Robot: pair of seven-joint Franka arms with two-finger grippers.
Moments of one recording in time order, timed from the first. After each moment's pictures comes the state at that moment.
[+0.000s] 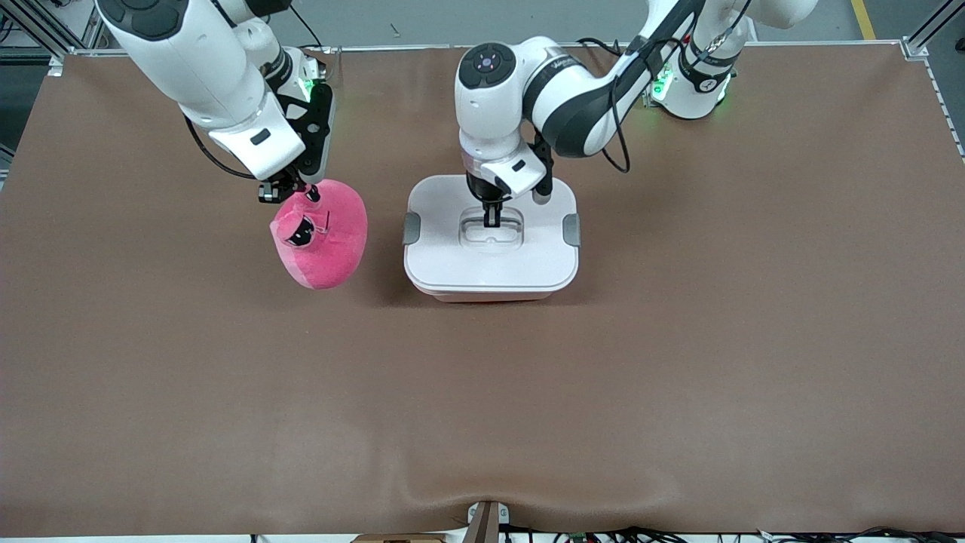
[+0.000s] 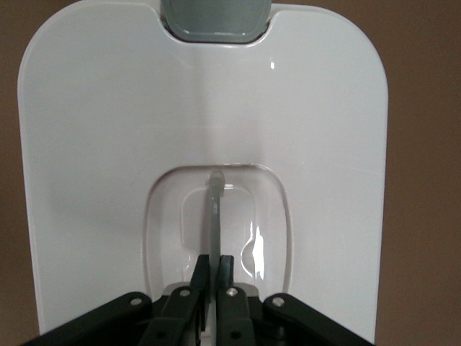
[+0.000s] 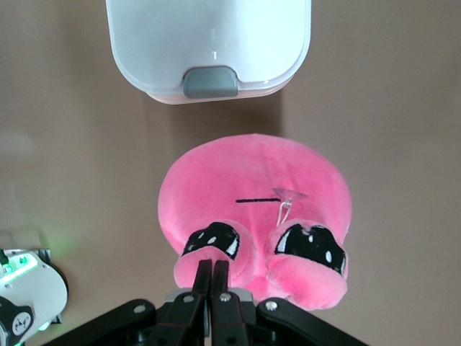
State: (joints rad) left arm -0.68 0.39 -0.24 -1.61 0.20 2.04 -2.50; right arm 0.43 0.04 0.03 -1.62 0.01 1.57 -1.06
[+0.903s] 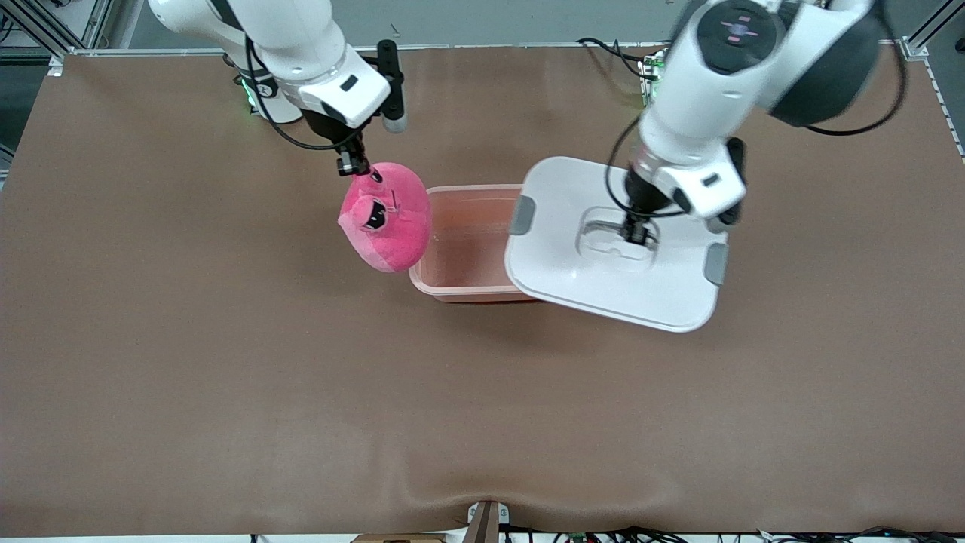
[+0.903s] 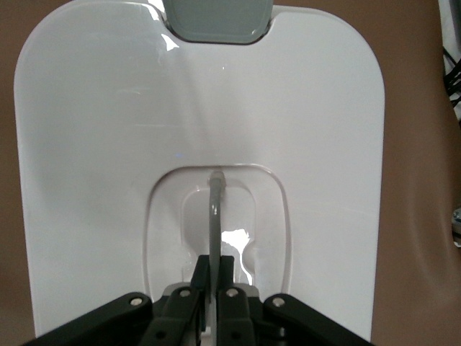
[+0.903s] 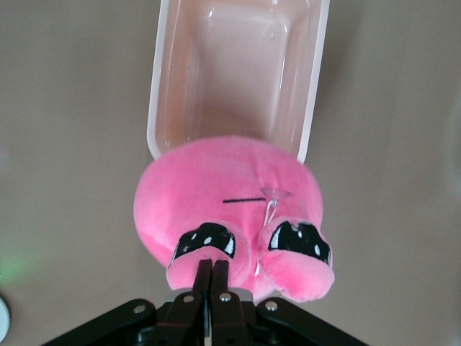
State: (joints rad) left arm -0.27 0.18 -0.23 -1.54 0.04 1.78 -1.77; right arm 0.63 0.04 0.04 -1.65 0.01 1.74 -1.09
